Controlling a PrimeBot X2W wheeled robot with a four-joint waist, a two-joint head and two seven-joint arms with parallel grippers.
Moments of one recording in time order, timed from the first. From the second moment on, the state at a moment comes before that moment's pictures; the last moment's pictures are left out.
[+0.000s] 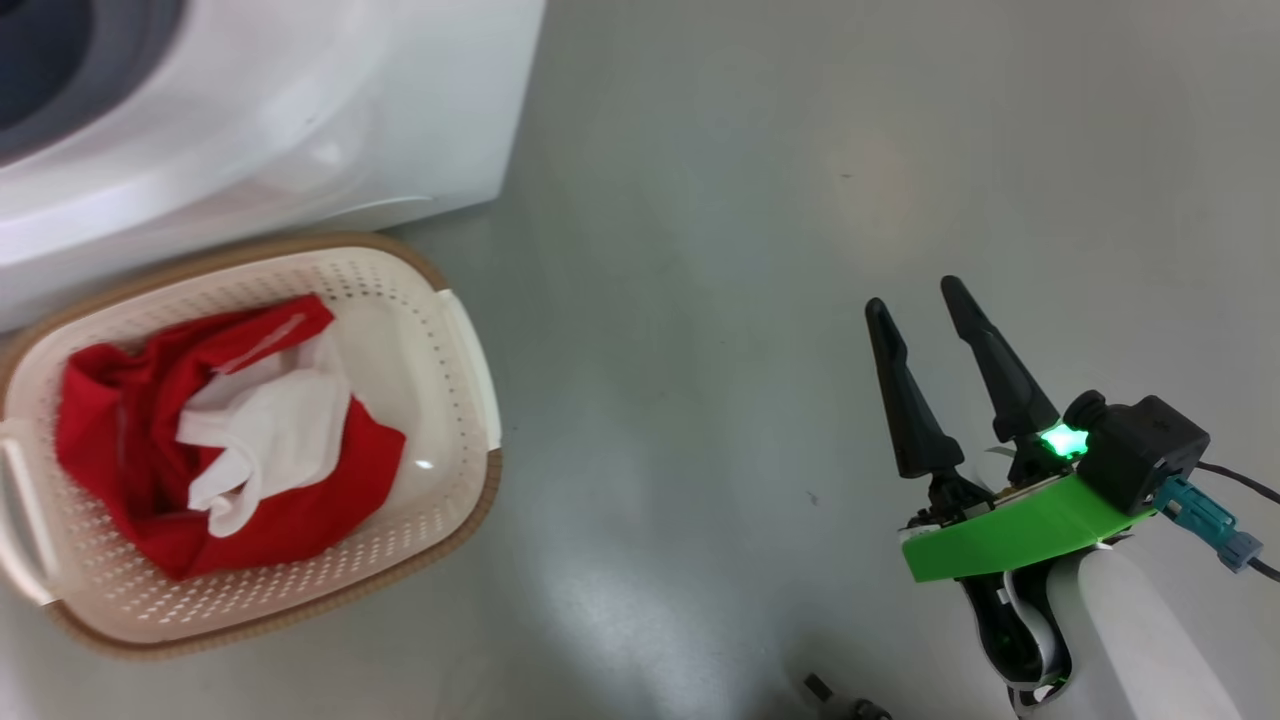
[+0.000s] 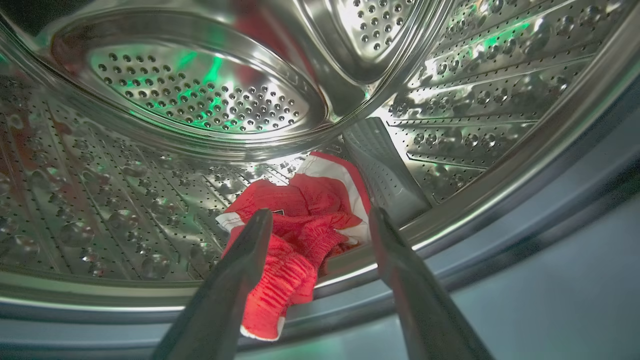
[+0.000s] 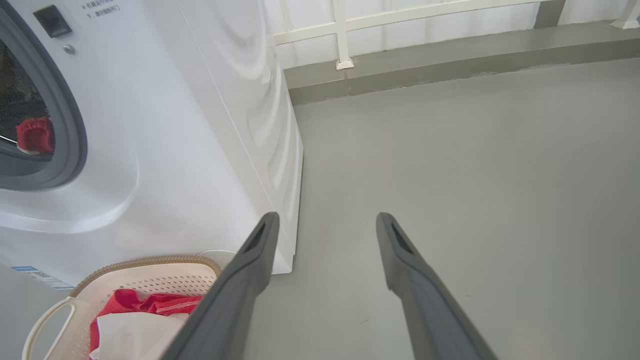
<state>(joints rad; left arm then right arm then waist) -1.04 0.56 -0.17 0.49 -0.08 0.12 0.30 -0.27 -0.05 0.16 0.13 0.41 0.13 -0.26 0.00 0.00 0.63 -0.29</state>
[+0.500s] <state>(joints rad) -1.09 0.68 -0.15 0.53 -0.05 0.12 0.48 -0.30 -0.05 0.21 0.13 0.48 0.13 -0.26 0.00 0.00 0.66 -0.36</state>
